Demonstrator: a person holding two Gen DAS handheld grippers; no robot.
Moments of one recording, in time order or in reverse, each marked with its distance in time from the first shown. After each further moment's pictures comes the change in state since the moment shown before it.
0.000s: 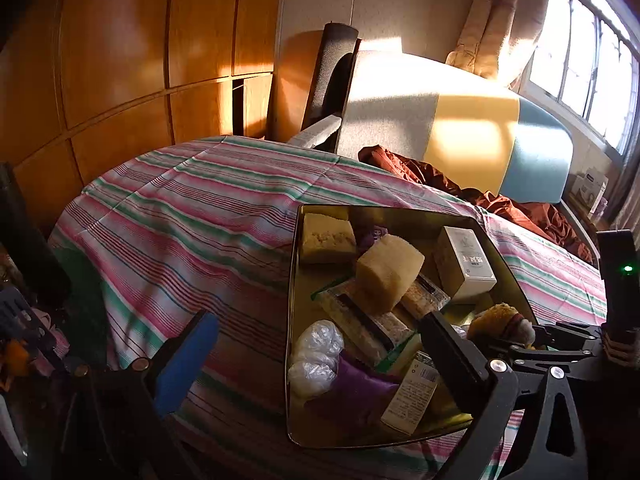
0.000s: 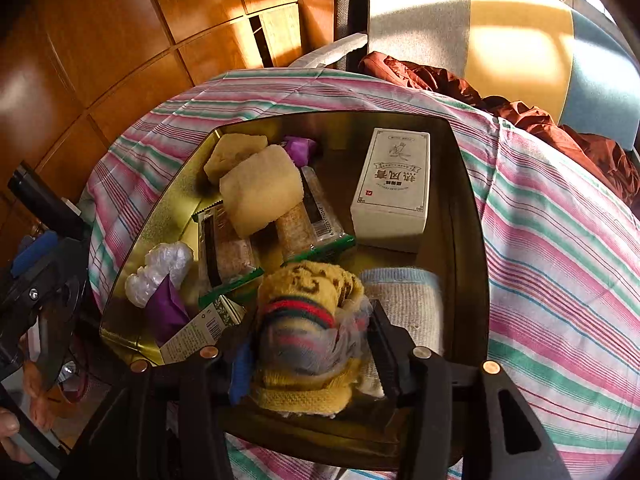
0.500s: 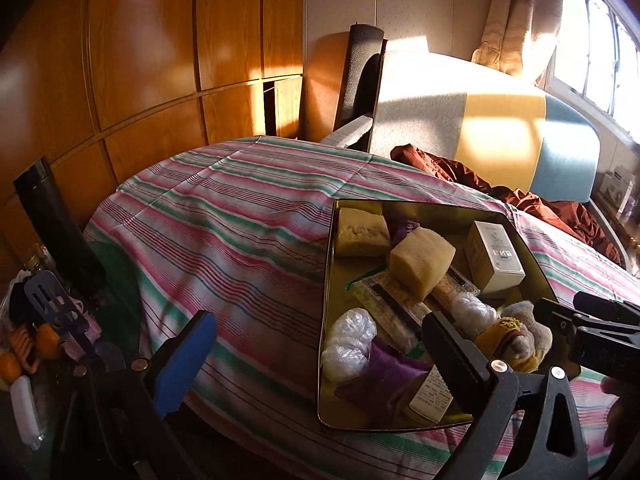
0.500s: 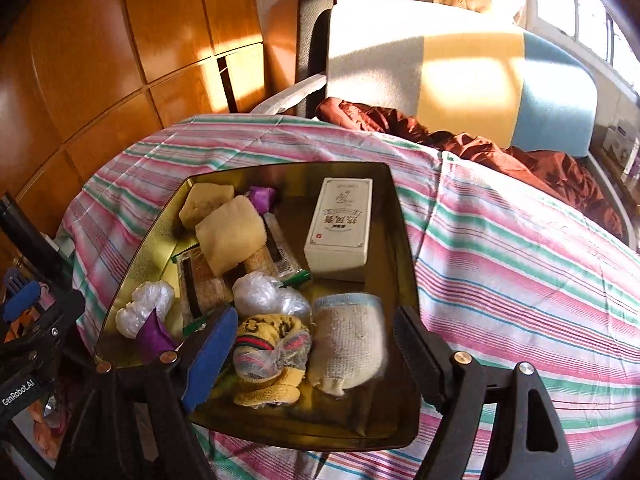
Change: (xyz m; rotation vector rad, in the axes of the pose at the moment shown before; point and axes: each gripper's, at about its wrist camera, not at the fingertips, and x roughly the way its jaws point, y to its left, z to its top) left arm -0.010 0.003 -0.014 -0.019 -0.006 0.131; right arm -0.051 0.000 -0.005 0.075 -0.180 -0.211
